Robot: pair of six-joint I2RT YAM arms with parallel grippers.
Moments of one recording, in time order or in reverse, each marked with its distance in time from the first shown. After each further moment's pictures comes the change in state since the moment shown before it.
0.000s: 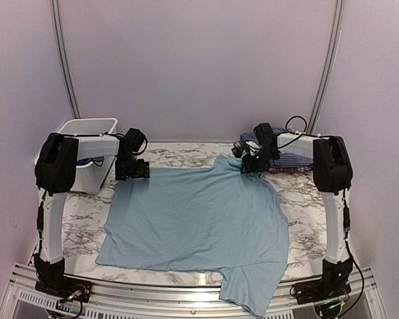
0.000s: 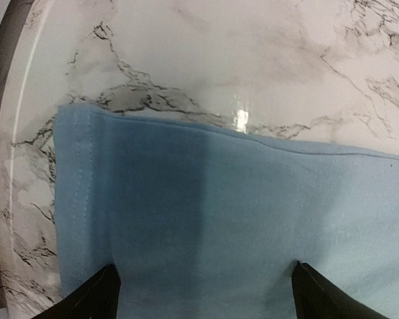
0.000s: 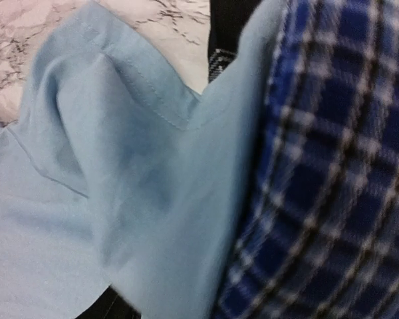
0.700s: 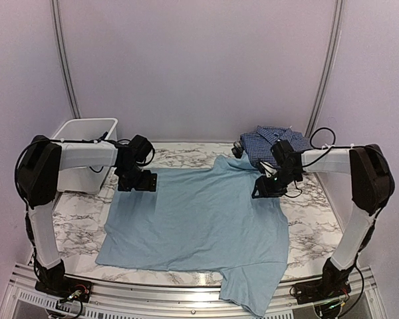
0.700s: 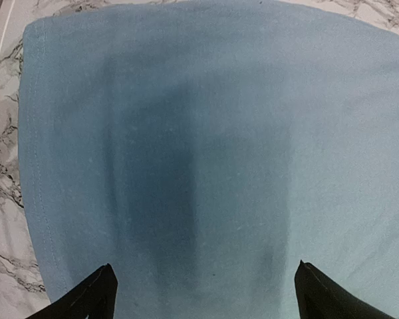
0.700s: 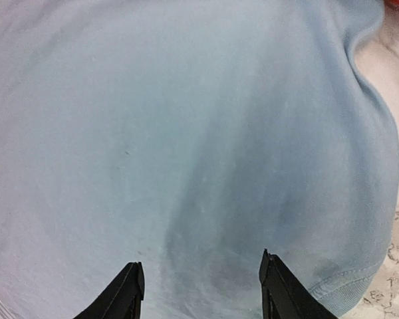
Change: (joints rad) left arm -0.143 -0.264 -0.264 -0.001 0.033 -0.015; right arm 0.024 -0.502 -0.636 0.064 -0.134 0.066
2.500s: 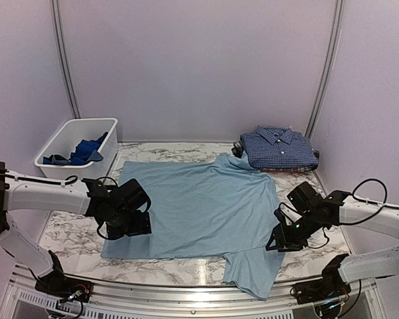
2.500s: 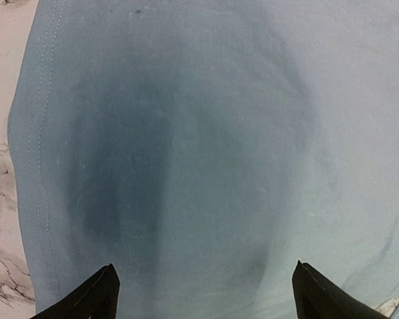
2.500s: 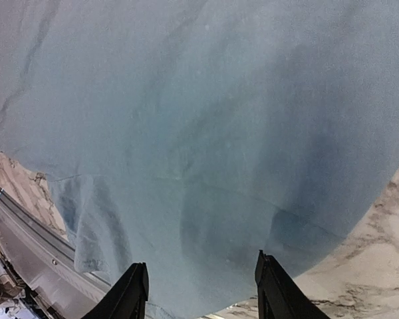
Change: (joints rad) left arm -0.378 -0.485 -0.570 0.005 -0.045 -0.580; right arm 0.241 -0.724 -0.615 -0.224 -0.074 0.460
